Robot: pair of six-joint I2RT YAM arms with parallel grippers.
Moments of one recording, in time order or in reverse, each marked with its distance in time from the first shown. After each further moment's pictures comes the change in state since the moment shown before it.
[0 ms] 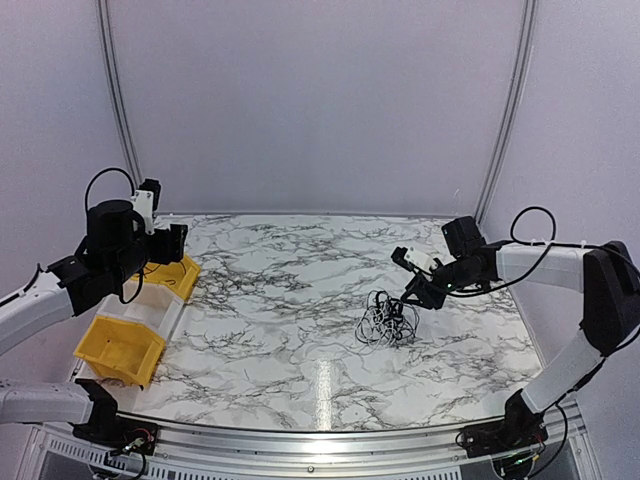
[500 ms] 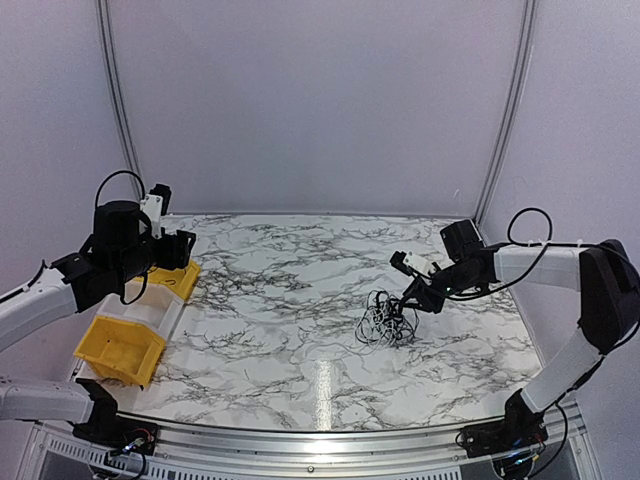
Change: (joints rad) left arm 0.000 0.034 0.015 -0.051 0.102 -0.011; right arm 0.000 0.014 -0.014 0.003 -0.042 -0.016
